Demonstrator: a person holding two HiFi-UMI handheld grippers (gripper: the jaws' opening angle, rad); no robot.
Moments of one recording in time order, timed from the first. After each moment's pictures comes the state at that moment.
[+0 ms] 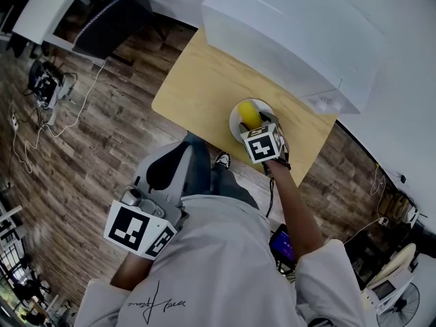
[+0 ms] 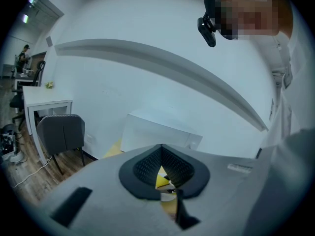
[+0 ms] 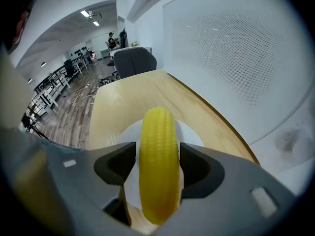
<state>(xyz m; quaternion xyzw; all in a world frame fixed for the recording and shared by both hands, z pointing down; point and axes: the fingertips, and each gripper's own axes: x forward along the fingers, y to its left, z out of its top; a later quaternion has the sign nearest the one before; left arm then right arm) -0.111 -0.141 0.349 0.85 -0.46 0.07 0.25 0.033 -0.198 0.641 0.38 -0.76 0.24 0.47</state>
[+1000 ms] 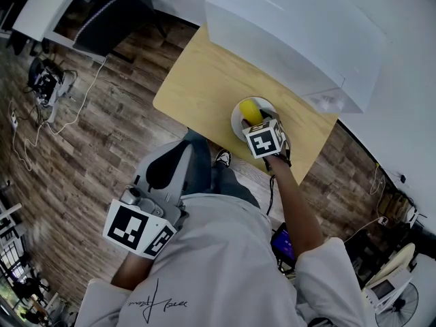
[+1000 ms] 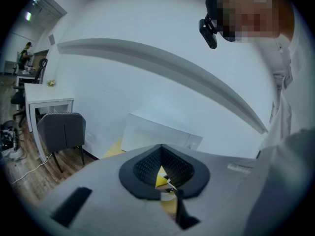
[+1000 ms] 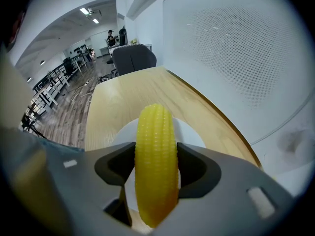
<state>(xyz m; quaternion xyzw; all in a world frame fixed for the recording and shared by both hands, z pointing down) -0.117 -0.138 0.350 0.85 -0.46 0.06 0.26 0.034 -0.201 0.650 0.37 -0.75 0.24 0.48</state>
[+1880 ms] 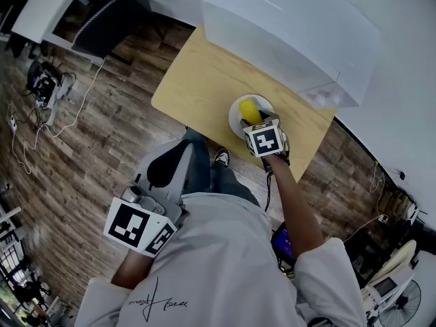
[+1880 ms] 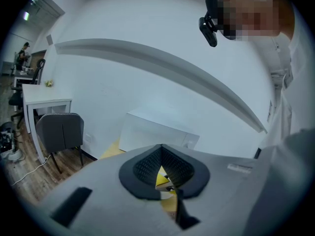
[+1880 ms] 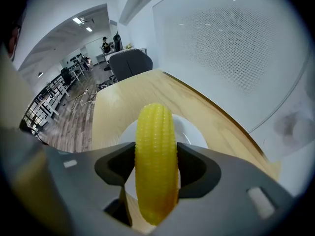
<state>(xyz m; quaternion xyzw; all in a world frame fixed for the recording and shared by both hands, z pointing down) -0.111 -0.128 0.350 0.85 -0.45 0.06 0.25 0.037 -0.191 0.643 0.39 -0.76 0.28 0.45</state>
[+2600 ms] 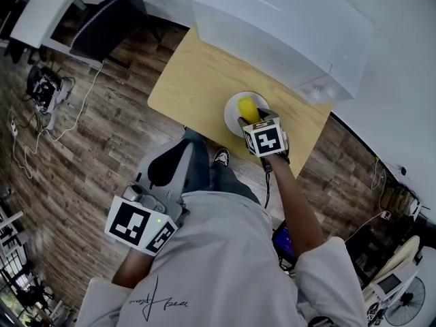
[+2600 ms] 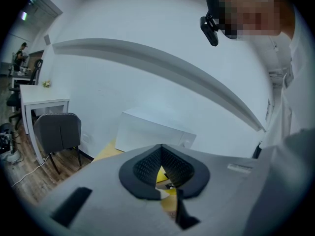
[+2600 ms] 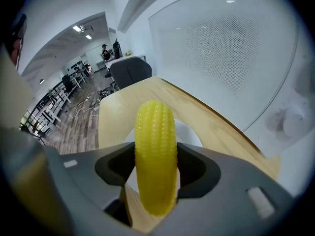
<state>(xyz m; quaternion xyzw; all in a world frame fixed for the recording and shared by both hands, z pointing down) -0.095 -0.120 0.347 0.86 -0.44 0.06 0.25 0.043 -0.186 0.623 0.40 -0.77 0.29 0.41</state>
